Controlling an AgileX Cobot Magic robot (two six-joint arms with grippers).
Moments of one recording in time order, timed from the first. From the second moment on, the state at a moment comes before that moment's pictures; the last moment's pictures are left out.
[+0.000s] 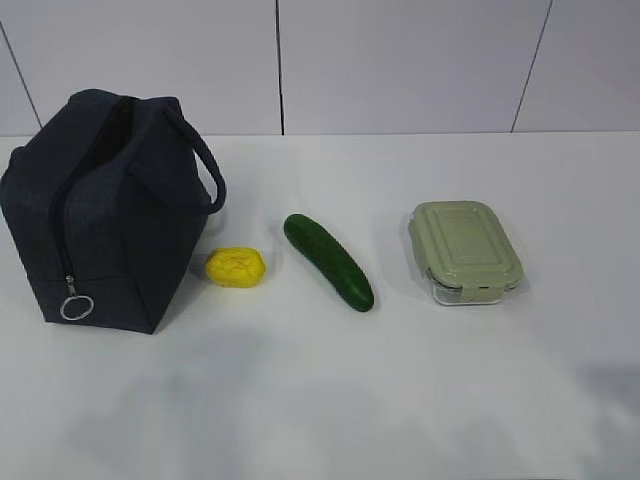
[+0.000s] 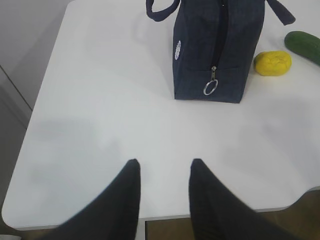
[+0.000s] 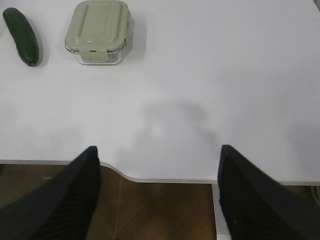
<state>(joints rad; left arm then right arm) -0.05 0.01 -0.53 -0.02 1.10 0.00 0.05 -0.02 -0.49 -0.02 1.15 -0.01</state>
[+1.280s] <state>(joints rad) -0.05 0.01 -0.53 -0.02 1.10 0.00 0.05 -0.02 -0.49 -0.02 1.15 -0.01</state>
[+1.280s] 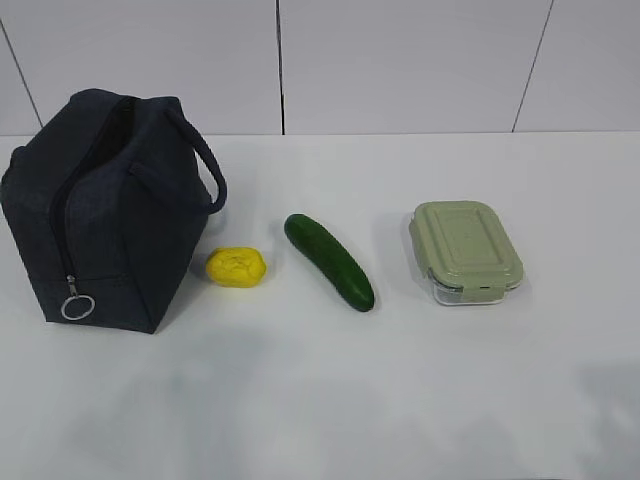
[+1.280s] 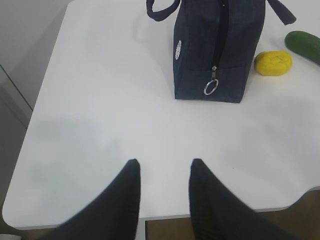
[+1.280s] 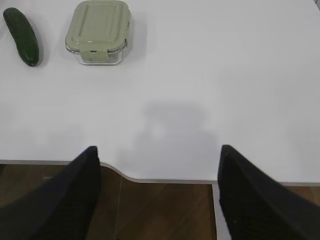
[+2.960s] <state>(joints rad) -0.05 0.01 -0.53 -0.01 1.10 0.00 0.05 0.52 -0.58 0.43 1.01 -0.05</state>
